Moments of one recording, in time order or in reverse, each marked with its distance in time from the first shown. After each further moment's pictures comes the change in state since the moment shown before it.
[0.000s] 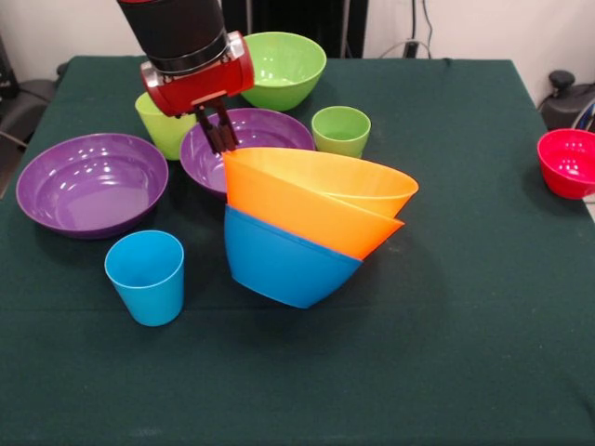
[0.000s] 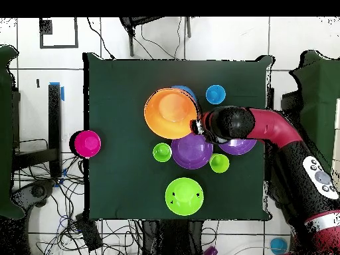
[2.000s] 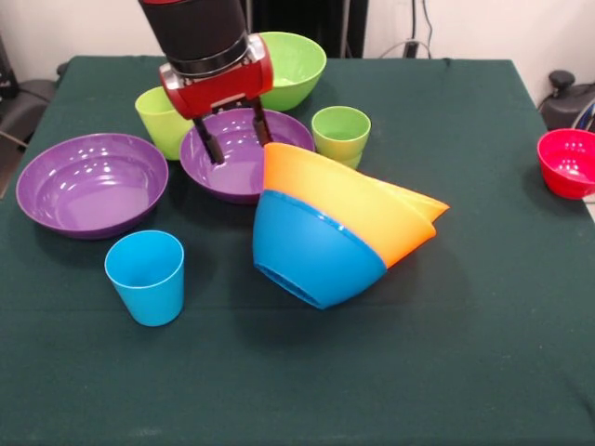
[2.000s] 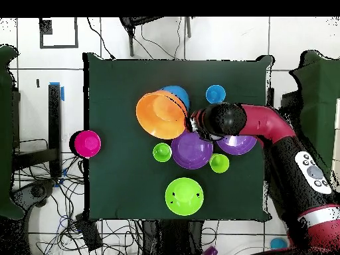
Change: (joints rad) arm 0.052 -0.010 -0.017 -0.013 0.008 -0.006 0.010
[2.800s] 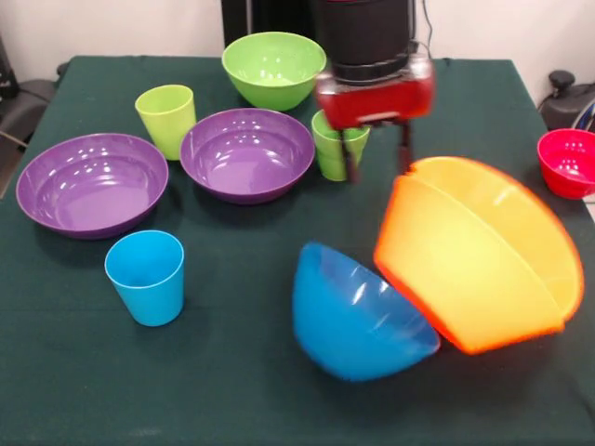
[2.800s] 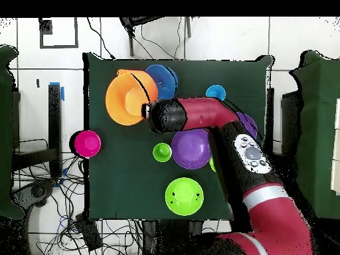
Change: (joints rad) arm 0.326 -0.046 -0.151 0.005 0.098 -0.266 0.428
